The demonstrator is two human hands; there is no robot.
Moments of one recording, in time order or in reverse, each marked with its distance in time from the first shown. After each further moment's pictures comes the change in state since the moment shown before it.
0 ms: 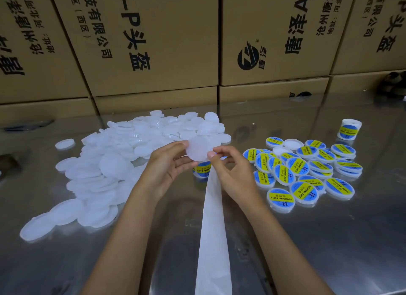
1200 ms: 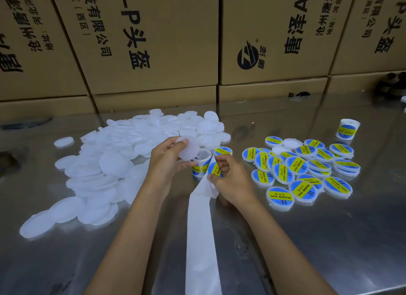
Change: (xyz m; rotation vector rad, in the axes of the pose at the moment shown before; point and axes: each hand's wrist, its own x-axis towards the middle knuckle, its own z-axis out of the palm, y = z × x) left_hand 0.007 -0.011 0.006 0.067 0.221 0.099; right_hand 0.004 0.023 0.002 -0.313 -0.132 0.095
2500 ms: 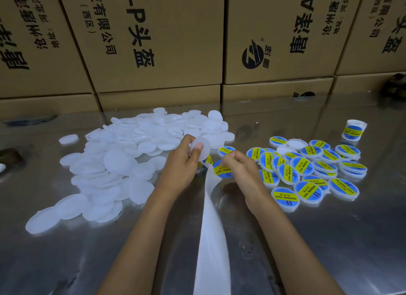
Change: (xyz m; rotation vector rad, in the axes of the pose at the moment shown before) left_hand -0.002 -0.018 0.000 0.749 -0.137 0.403; right_hand -0.006 -0.023 -0.017 0.413 0.015 0.146
